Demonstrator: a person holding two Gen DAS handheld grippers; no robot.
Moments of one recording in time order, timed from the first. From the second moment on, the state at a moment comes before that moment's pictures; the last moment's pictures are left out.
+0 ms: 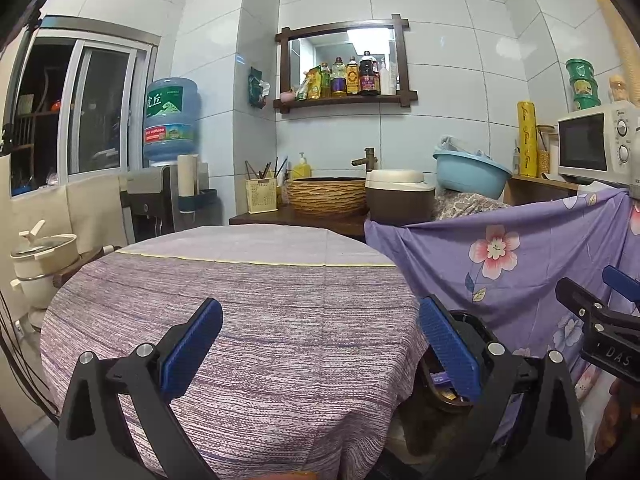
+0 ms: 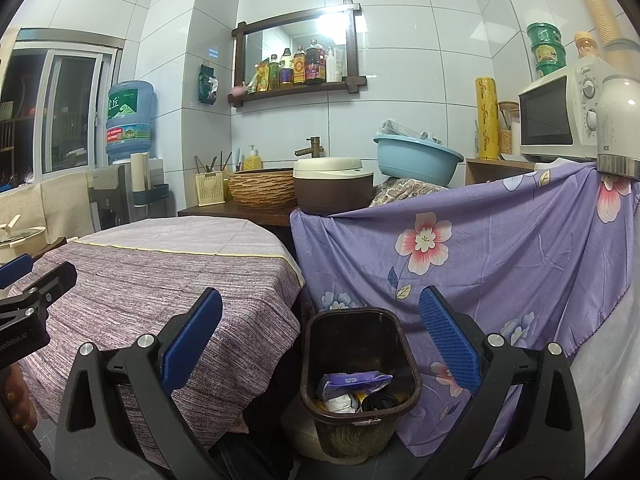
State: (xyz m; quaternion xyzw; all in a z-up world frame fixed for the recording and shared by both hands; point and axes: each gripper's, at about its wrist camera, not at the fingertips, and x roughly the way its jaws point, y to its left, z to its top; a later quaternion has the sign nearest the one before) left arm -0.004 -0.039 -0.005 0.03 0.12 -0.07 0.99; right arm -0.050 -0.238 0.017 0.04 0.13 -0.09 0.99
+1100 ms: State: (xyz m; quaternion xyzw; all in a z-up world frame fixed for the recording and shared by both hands) left arm -0.004 -0.042 -0.005 0.03 0.12 -0.07 0.99; right arm -0.048 -0.232 0.010 0.04 0.13 -0.09 0.99
